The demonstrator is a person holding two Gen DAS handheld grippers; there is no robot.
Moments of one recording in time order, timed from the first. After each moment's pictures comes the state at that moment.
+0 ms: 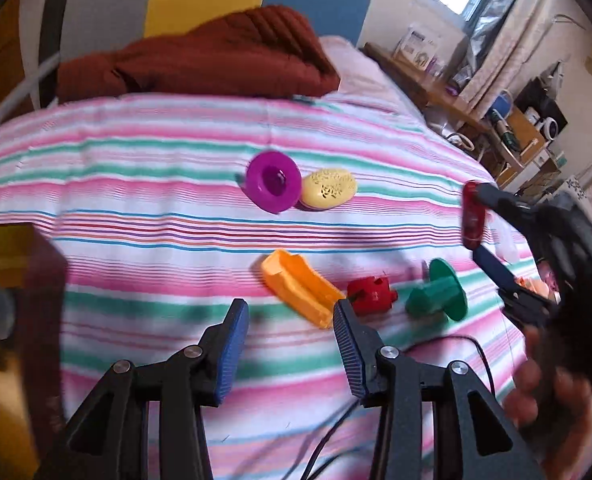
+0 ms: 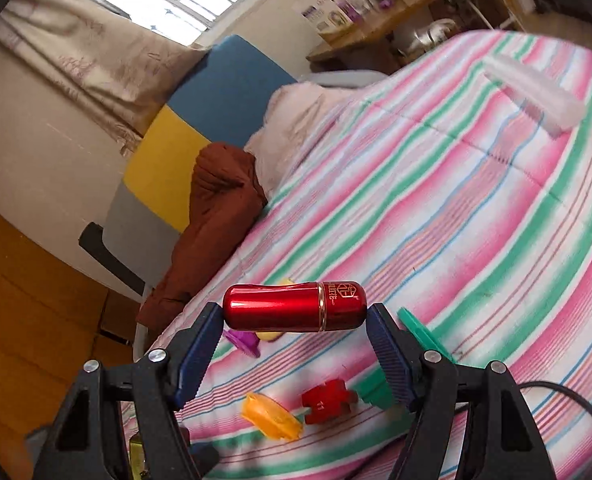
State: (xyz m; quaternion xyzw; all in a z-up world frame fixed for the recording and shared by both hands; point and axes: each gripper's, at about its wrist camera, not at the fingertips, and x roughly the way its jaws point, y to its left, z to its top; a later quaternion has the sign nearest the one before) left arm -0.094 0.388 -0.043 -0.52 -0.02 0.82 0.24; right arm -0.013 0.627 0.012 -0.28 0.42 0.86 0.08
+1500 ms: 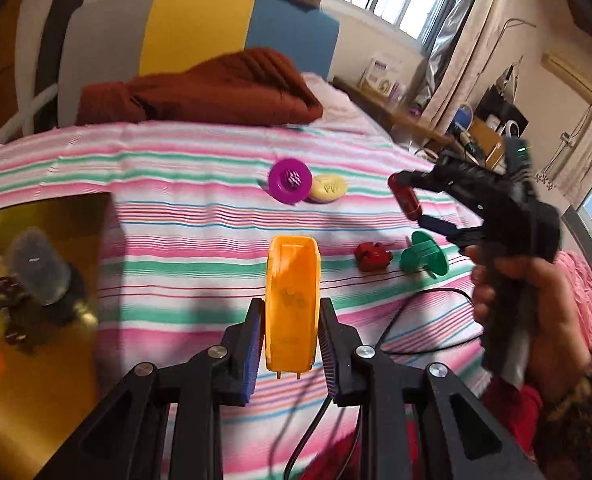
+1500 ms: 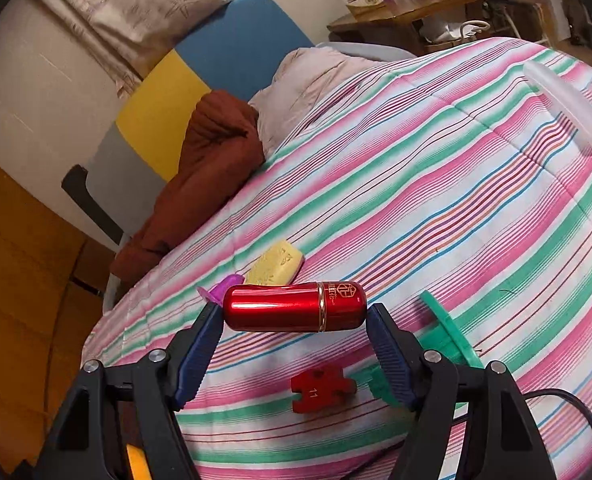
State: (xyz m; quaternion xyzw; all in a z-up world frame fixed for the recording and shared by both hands) left arm -0.025 0.287 -0.024 -0.43 -0.02 0.86 0.29; right arm -0.065 0.605 -0.025 -0.36 0.35 0.86 0.06
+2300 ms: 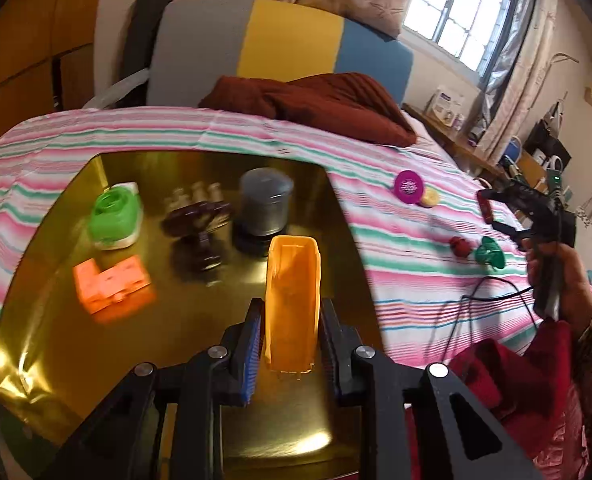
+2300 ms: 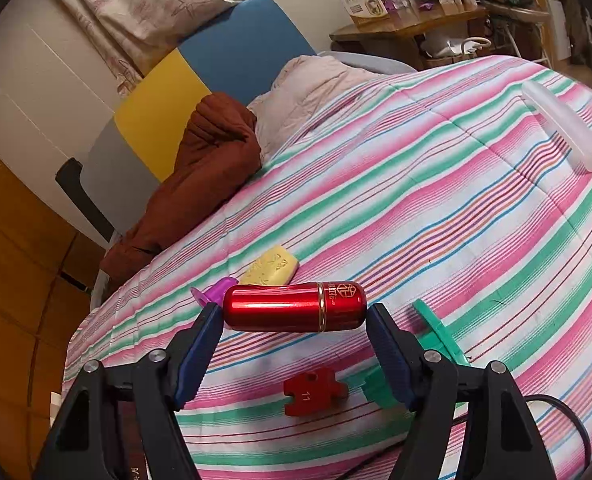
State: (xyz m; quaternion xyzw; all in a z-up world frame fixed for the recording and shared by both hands) left arm -0.005 0.127 -0.038 -0.43 -0.04 0.88 0.19; right arm -0.065 0.598 -0.022 -0.35 0.32 0.87 0.08
